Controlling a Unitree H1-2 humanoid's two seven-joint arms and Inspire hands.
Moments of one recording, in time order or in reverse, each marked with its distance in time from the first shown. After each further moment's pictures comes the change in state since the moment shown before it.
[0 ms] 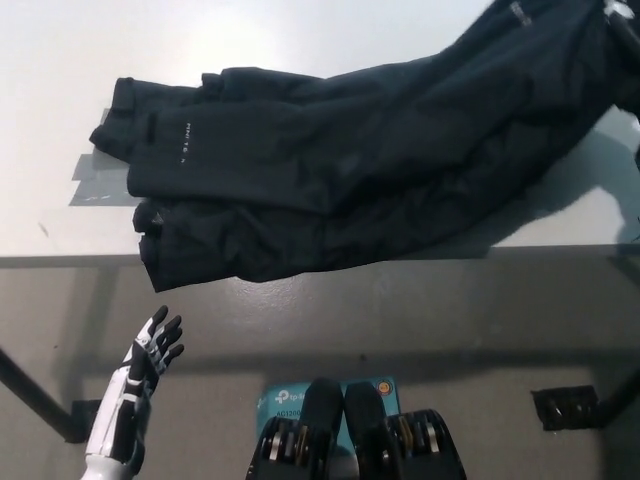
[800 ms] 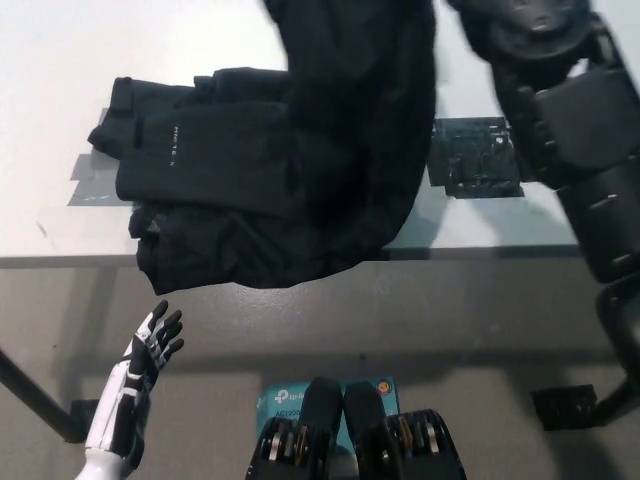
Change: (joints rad) left_arm -0.014 0.007 0.000 0.000 0.000 0.011 0.000; right_arm -0.288 0.097 0.595 -0.074 -0.406 -0.079 0.133
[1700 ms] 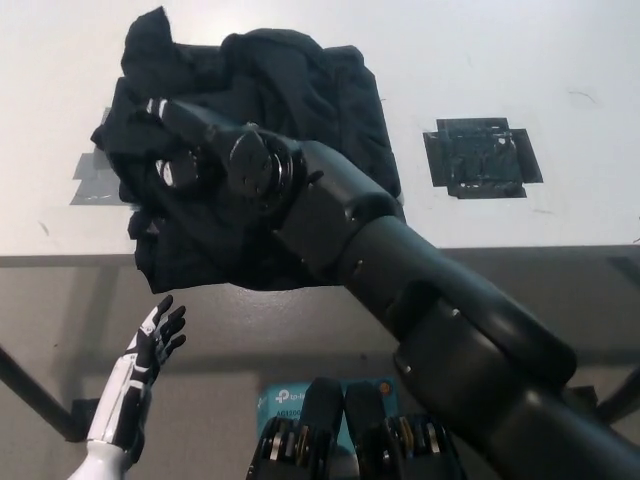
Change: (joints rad) left_arm -0.012 0.012 -0.009 -0.034 0.033 0.050 -0.001; right_arm -0.130 0.391 0.255 0.765 -0.381 -0.126 -0.061
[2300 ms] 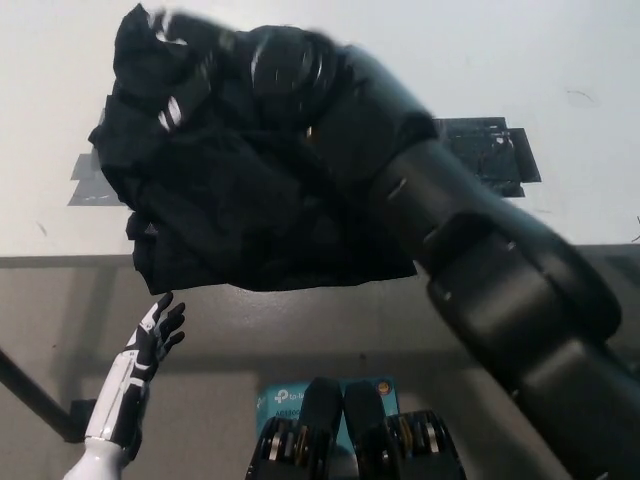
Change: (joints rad) left_arm -0.004 0.013 -0.004 -0.009 0.014 0.006 -0.005; right_arm -0.123 -0.102 -0.265 -0.150 0.056 0.048 0.205
